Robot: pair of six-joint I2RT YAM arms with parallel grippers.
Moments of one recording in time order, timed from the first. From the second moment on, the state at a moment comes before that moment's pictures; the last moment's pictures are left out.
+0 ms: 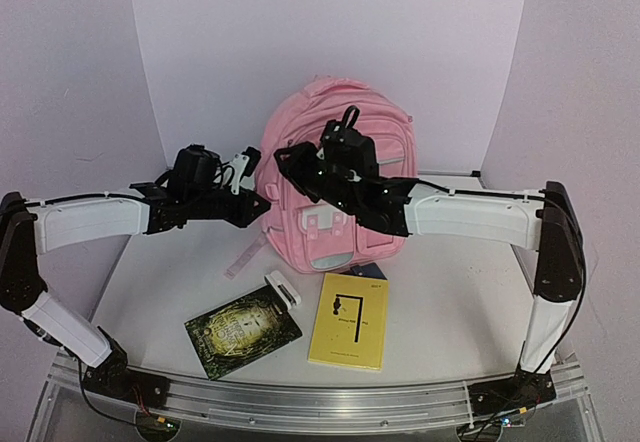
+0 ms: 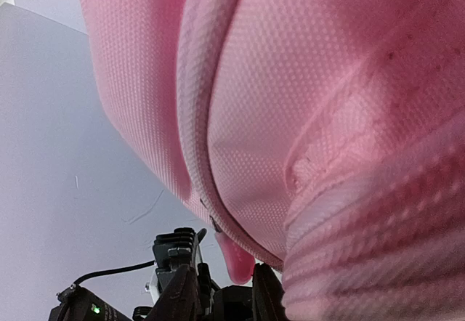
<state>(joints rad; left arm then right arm) -0.64 1.47 1.01 -0.05 0.21 -0.16 0.99 1.91 1.59 0.21 0.28 1.07</state>
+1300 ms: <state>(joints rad) -0.48 1.67 1.29 -0.07 0.54 0.00 0.99 1.89 1.56 0.21 0.37 1.06</state>
